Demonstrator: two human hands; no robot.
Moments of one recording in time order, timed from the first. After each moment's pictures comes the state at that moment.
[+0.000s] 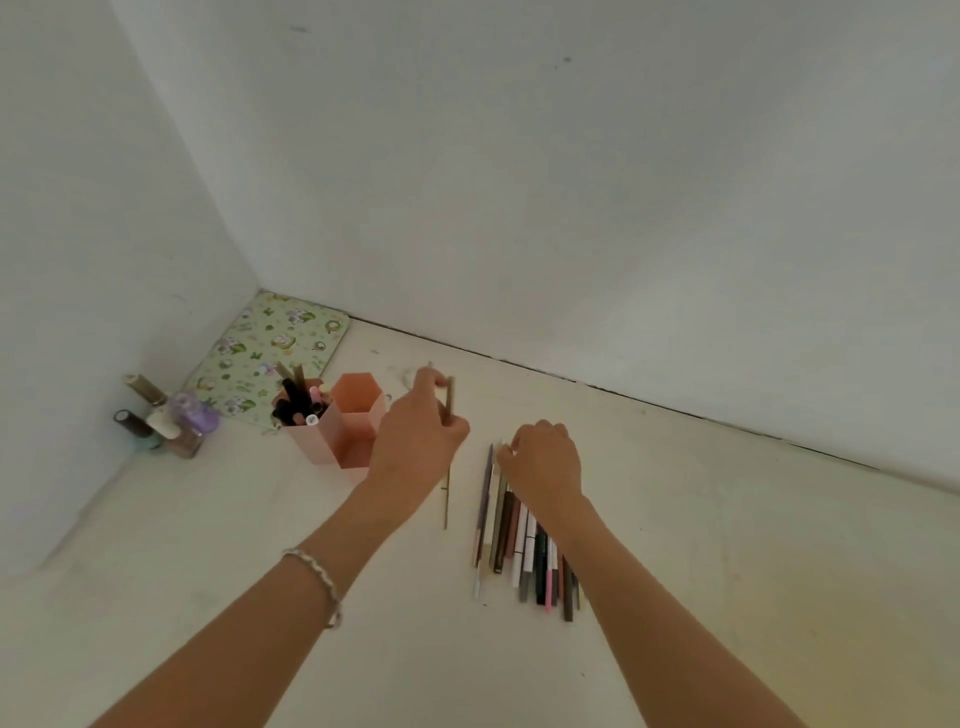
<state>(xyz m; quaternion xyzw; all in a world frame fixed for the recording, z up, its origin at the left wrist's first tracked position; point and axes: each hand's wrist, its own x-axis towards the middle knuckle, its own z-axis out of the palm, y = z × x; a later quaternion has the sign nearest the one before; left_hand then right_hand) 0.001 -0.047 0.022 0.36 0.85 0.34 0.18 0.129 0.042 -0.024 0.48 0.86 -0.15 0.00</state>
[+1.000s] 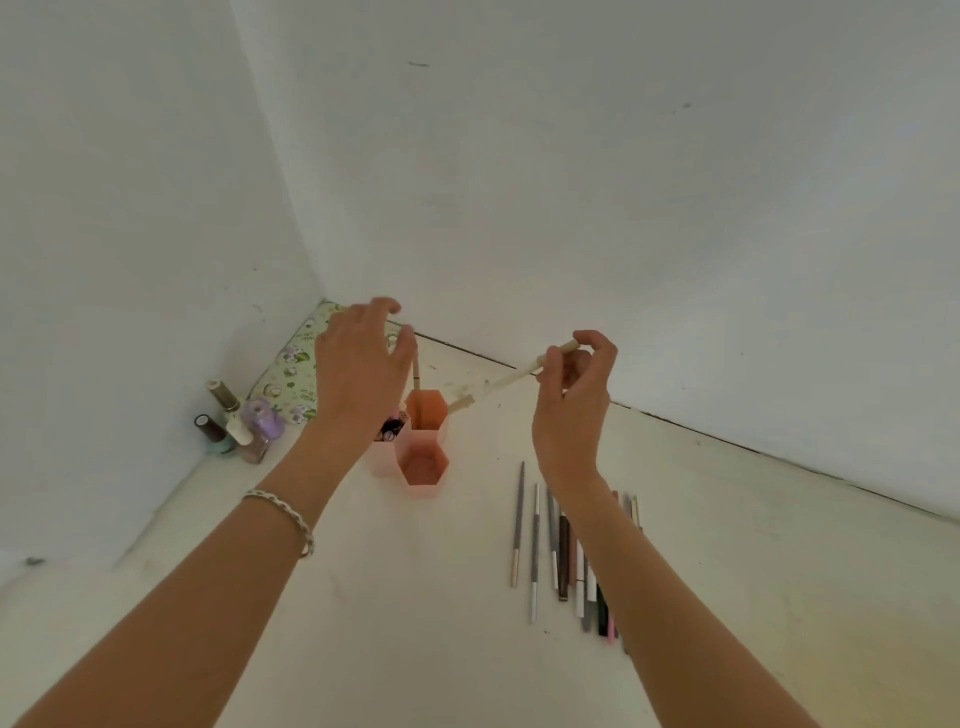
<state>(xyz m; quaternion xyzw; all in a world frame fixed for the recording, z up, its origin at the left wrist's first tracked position) -0.131 -0.073 0.063 0.39 0.87 0.31 -0.04 0.038 0.023 0.042 0.39 0.66 -0.42 -0.49</state>
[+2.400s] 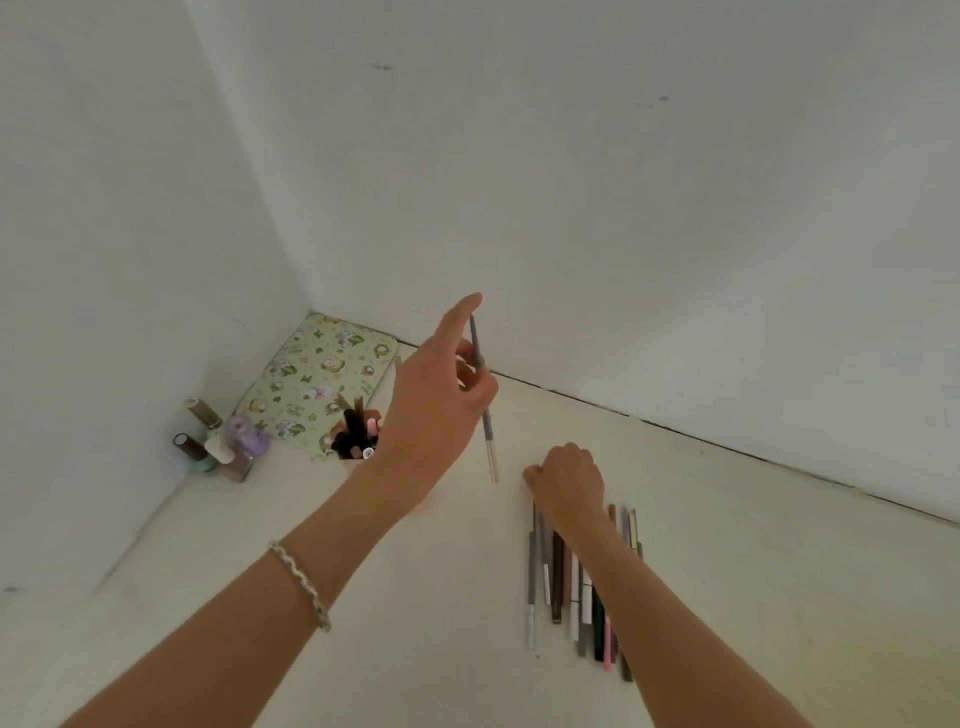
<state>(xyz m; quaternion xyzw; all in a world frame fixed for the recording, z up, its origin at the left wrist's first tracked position) -0.055 -0.047 0.086 0.42 0.74 0.51 0.14 0.082 0.056 -0.053 0.52 0.84 -0.17 0.04</state>
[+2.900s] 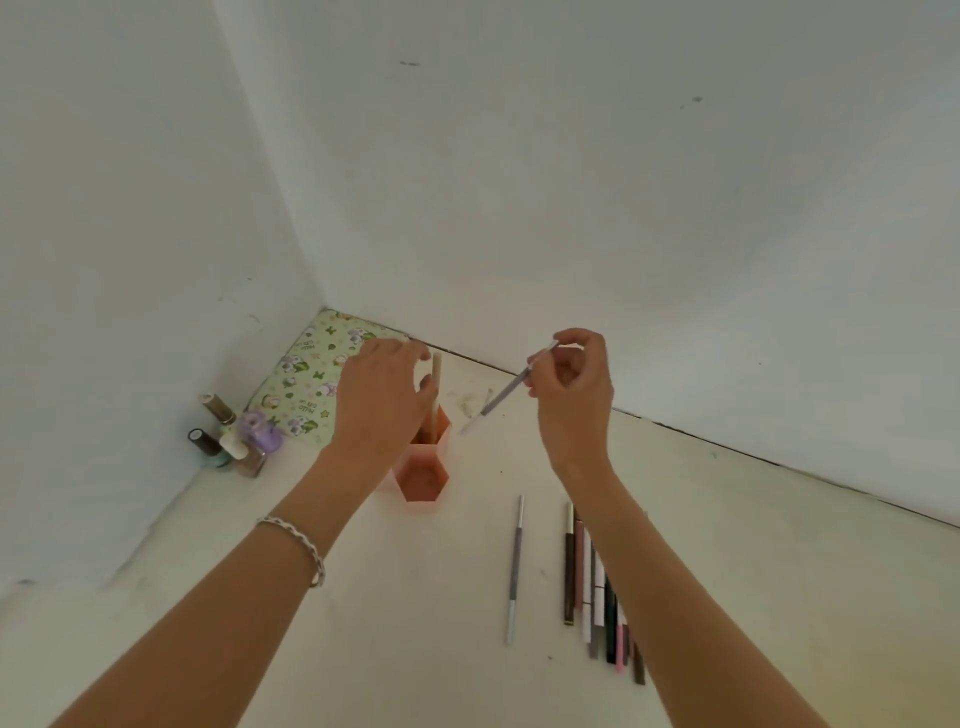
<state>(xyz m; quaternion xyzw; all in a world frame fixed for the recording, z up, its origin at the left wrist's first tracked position) -0.117 -0.062 0.046 0.44 0.86 0.24 -0.05 0.031 0.039 0.058 0.40 0.61 -0.53 -0.43</state>
